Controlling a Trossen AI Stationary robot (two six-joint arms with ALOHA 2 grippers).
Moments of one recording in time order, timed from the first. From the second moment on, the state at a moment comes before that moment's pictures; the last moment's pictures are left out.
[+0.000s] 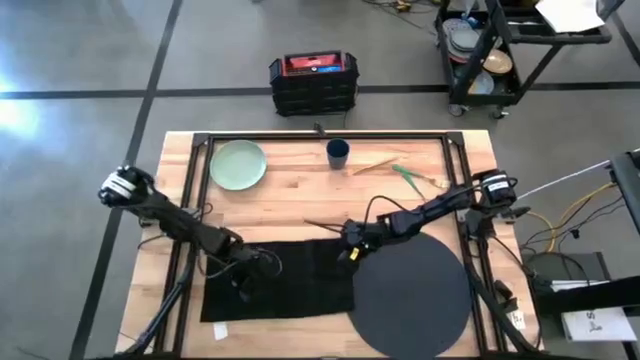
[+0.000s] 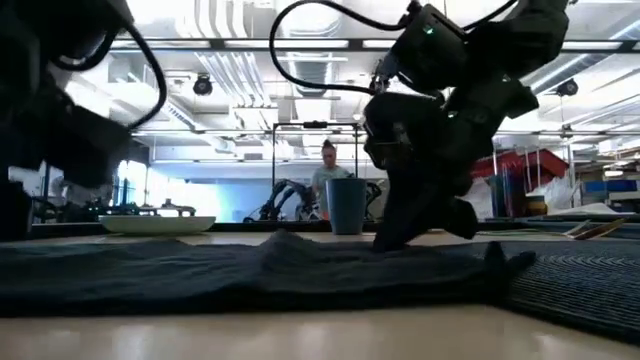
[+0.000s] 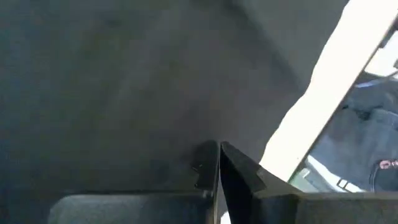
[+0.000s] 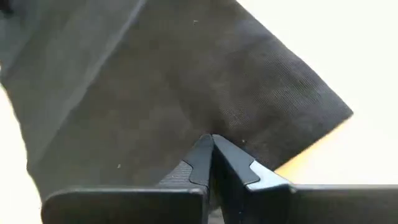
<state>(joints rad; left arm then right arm) -0.48 1.52 0.53 0.01 0.41 -1.25 0.11 1.82 0.86 0.08 -0.04 0.84</state>
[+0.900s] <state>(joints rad) -0.15 1.68 0.88 0.37 0.46 -0.69 -0.03 1.51 0.93 -0.20 0.01 0.64</state>
